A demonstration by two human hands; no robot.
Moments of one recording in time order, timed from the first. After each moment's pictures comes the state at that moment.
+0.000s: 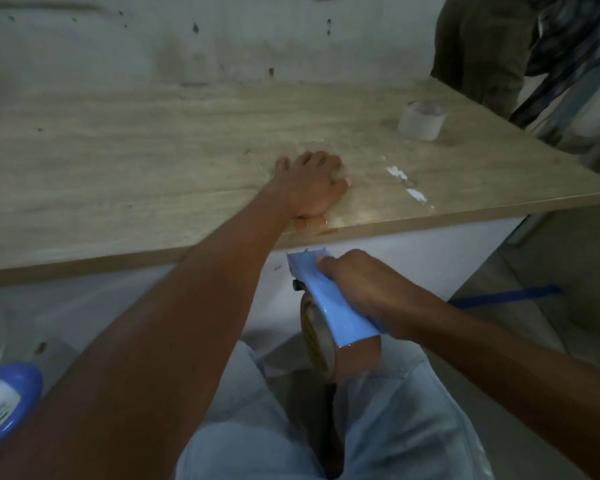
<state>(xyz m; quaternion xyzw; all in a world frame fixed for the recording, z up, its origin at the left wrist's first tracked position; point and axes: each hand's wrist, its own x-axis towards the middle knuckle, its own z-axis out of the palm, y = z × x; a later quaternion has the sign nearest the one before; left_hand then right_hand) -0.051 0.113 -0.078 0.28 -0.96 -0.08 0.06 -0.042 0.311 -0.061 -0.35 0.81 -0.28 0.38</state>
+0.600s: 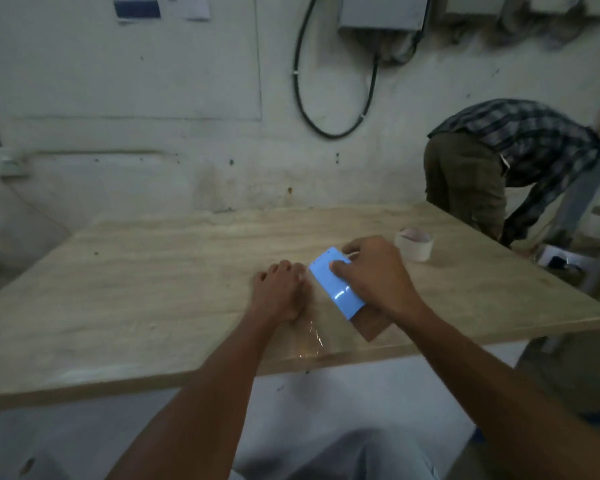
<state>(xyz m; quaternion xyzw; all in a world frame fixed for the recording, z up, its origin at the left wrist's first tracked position) -0.034 0.077 -0.078 0.40 -0.91 -0.03 0.13 -0.130 0.232 0.024 -0.45 0.79 -0.41 0.04</state>
